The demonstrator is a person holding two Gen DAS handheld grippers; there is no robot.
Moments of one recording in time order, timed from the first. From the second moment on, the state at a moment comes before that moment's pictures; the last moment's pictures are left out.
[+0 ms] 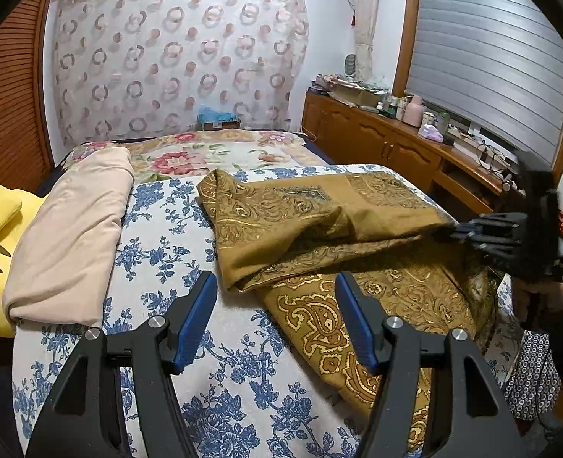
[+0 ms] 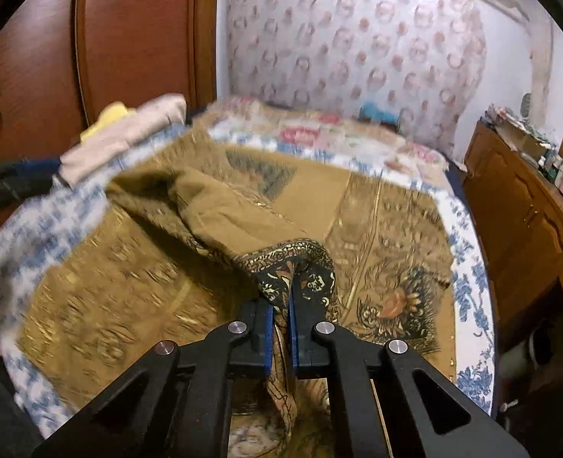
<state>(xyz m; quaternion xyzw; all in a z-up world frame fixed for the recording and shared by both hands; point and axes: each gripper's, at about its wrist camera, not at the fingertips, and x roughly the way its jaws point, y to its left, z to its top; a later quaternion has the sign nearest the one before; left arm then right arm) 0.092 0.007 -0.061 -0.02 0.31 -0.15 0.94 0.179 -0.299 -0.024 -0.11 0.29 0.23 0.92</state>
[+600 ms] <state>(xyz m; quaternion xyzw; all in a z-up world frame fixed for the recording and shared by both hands) 0.086 -0.005 -0.055 -0.02 0.30 -0.16 0.94 0.122 -0.384 -0.022 -0.07 0.31 0.16 0.94</state>
